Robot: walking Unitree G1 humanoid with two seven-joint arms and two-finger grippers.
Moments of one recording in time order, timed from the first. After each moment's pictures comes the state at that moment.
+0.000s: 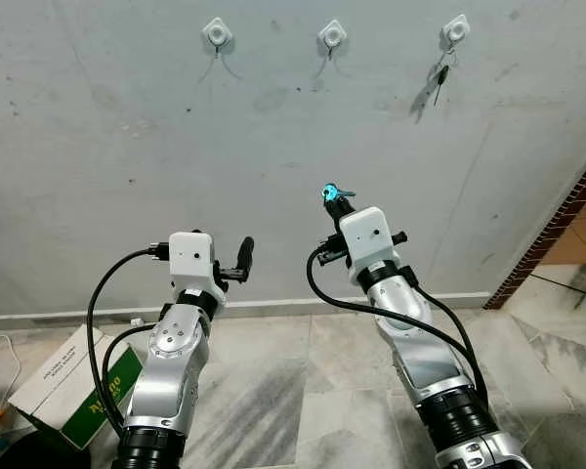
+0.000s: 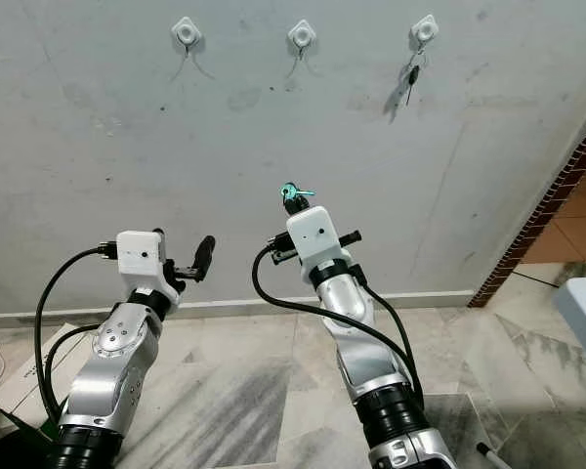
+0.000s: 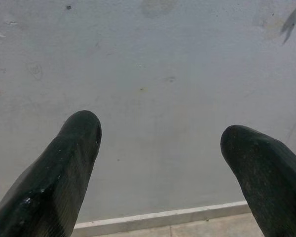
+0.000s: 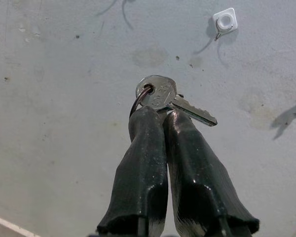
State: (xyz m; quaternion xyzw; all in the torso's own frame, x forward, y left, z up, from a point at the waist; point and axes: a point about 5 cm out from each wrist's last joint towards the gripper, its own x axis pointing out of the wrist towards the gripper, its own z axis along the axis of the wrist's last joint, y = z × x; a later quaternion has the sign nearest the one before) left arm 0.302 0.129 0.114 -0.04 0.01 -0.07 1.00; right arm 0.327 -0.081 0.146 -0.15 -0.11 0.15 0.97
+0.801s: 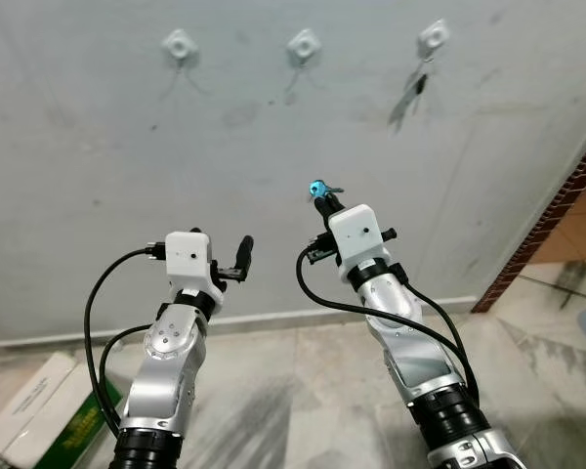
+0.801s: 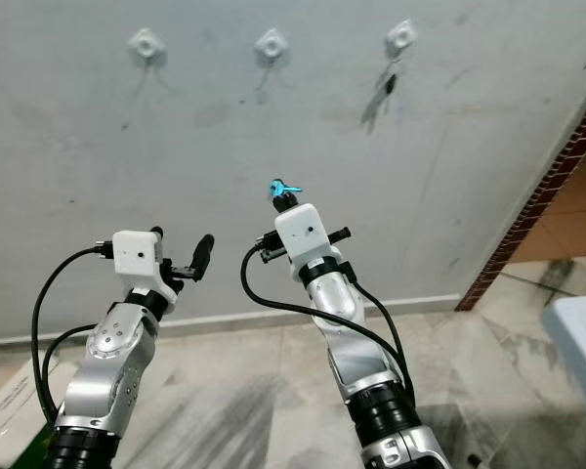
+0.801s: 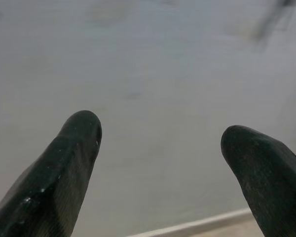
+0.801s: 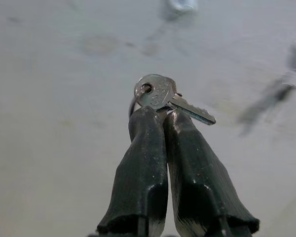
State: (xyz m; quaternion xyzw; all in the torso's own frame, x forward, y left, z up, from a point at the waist) left arm 0.300 0.113 0.114 -0.05 0.00 -0.11 0.99; right arm 0.328 -0.087 0.144 -0.16 -0.10 0.14 0.97
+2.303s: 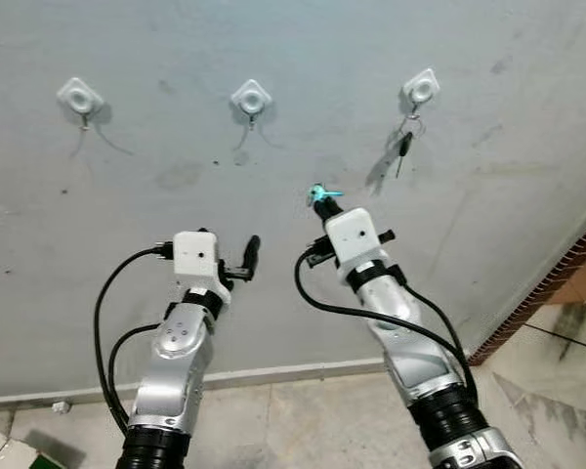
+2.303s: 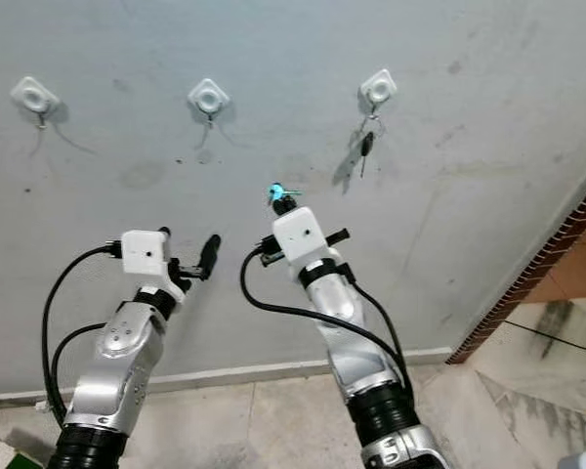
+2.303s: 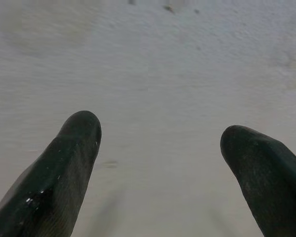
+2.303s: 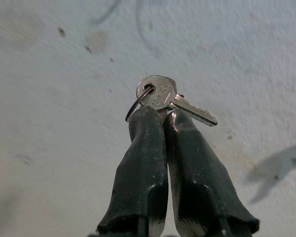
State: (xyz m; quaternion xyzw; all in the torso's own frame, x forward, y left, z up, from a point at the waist) left arm 0.303 0.124 0.114 -0.04 0.00 -0.08 1.00; right arm 0.325 -0.068 0.145 -0.17 -0.11 0.17 0.96
